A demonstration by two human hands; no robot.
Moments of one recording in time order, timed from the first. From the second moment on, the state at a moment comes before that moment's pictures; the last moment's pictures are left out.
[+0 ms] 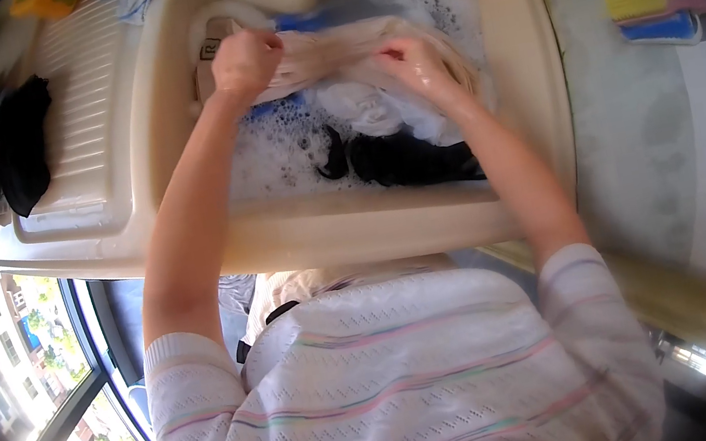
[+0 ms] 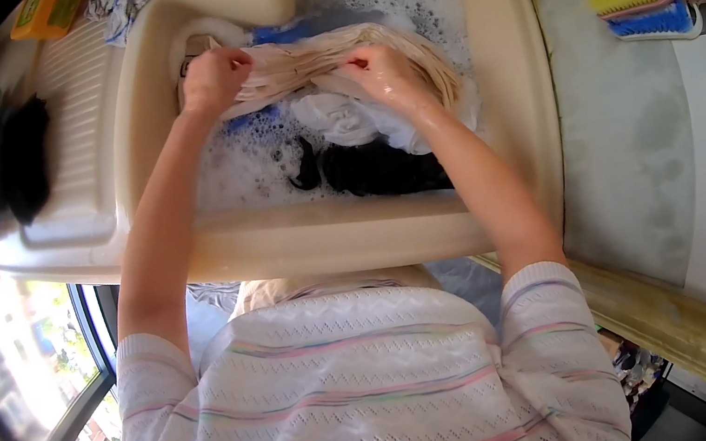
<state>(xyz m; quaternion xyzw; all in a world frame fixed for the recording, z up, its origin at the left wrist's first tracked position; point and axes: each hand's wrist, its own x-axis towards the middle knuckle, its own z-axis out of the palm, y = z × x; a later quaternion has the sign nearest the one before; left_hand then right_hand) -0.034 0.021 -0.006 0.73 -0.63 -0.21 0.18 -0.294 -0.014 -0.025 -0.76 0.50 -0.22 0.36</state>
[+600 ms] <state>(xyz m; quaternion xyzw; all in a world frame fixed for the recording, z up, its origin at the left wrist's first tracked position) -0.086 0.000 -0.042 0.70 -0.68 -0.21 0.12 -0.243 -0.025 -0.059 -0.79 0.52 -0.19 0.26</state>
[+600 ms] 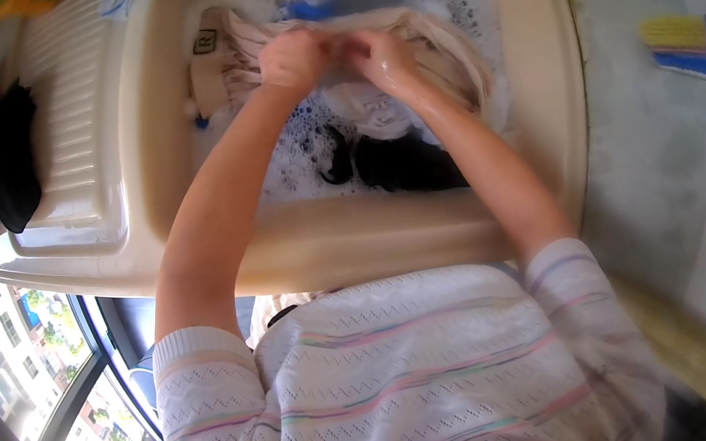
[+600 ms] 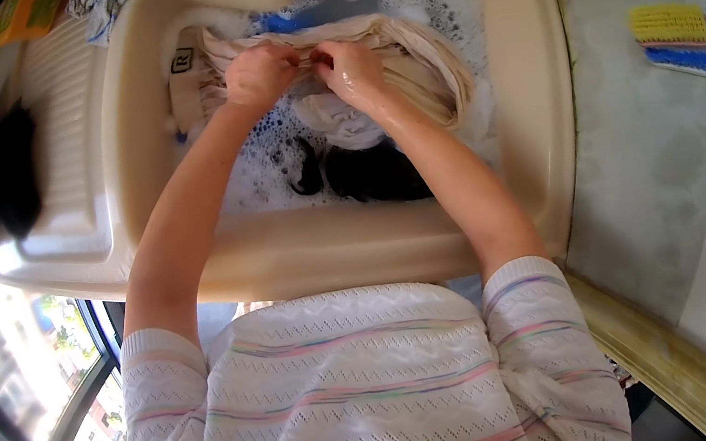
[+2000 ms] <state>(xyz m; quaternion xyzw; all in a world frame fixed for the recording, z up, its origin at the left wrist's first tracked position) -0.050 0.047 0.042 0.17 -0.32 -0.82 0.44 -0.249 0.010 0.011 -0.58 0.42 -0.24 0.66</state>
